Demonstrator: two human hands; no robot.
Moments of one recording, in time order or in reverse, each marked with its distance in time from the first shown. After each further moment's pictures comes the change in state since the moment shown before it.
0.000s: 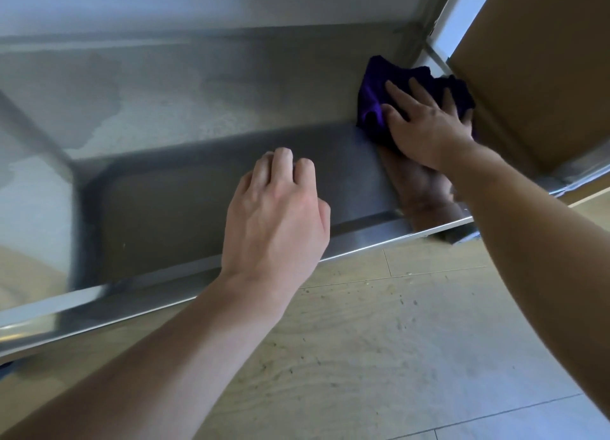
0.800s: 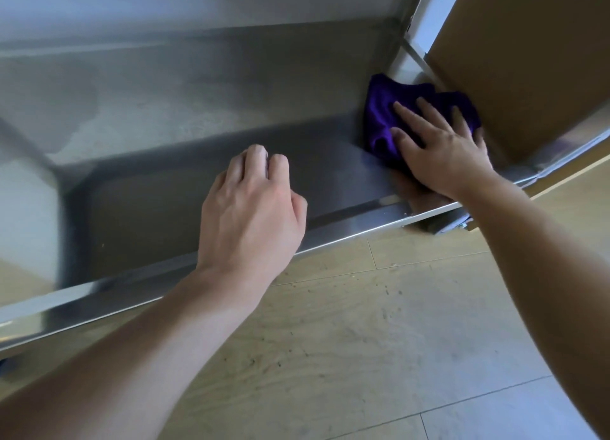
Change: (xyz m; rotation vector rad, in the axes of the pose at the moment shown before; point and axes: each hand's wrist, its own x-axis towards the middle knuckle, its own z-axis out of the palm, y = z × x) left_hand 0.000 0.000 0.000 0.047 -0.033 -0.010; right_hand -0.051 0.044 -0.003 0.011 0.043 0.025
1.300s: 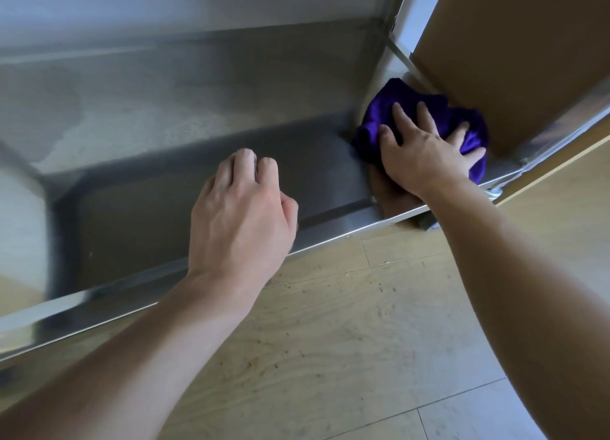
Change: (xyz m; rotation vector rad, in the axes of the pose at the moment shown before) left_hand -0.002 0.001 -0.001 0.007 -0.004 0.002; right_hand -0.005 -0.022 0.008 -0.024 0.019 0.240
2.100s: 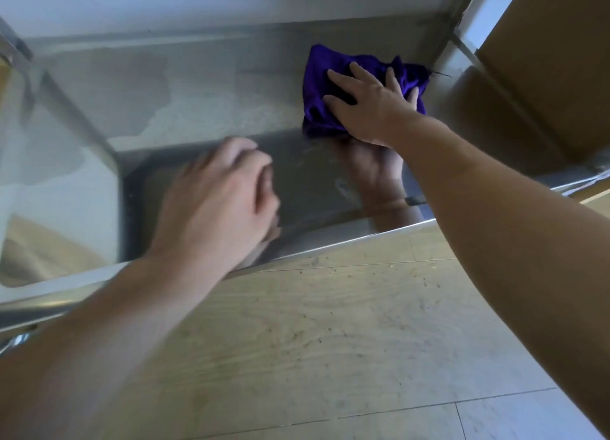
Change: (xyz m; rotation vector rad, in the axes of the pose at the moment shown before) left_hand -0.027 -0.089 -0.038 -0.134 -0.031 0.006; right_hand 0.004 -0.131 0.005 0.054 -0.126 -0.496
